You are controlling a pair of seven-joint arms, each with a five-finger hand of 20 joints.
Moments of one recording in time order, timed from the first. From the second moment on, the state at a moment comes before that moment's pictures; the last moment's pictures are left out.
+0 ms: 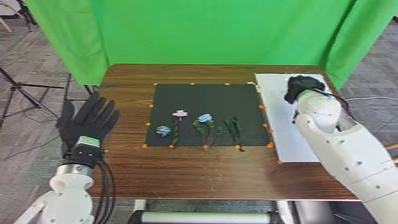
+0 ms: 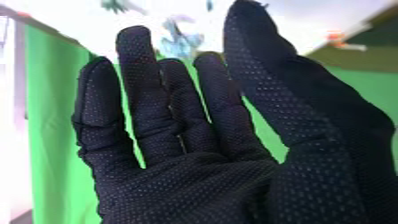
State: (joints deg) left arm 117.8 -49.6 -85.4 -118.6 0.9 14.0 29.5; right arm -64.4 -55.2 61.4 -81.7 -139.9 -20.7 29.9
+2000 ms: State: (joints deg) left arm 117.2 -50.4 -84.9 -119.0 0.5 18.4 28.0; right arm -78.6 -63.3 51.1 -102.6 -151.3 -4.8 21.2
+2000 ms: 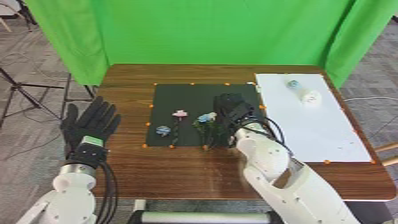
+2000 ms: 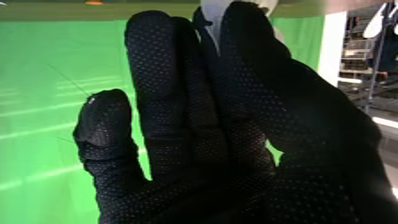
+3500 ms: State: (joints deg) left arm 116.8 -50.2 -84.3 -119.1 -1.7 17.4 28.3; right arm -79.6 -62.3 56.0 -108.9 -145.0 -21.9 19.3
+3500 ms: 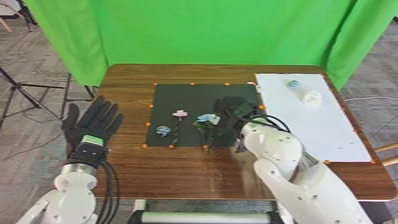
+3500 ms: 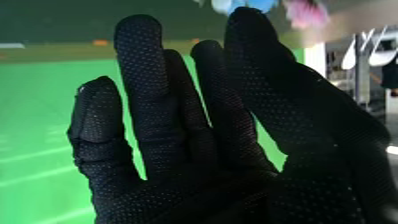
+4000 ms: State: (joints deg) left arm 116.8 -50.1 -84.1 -119.1 -1.9 17.4 28.7; right arm -76.3 -63.2 53.8 -105.3 -146.7 -23.9 17.4
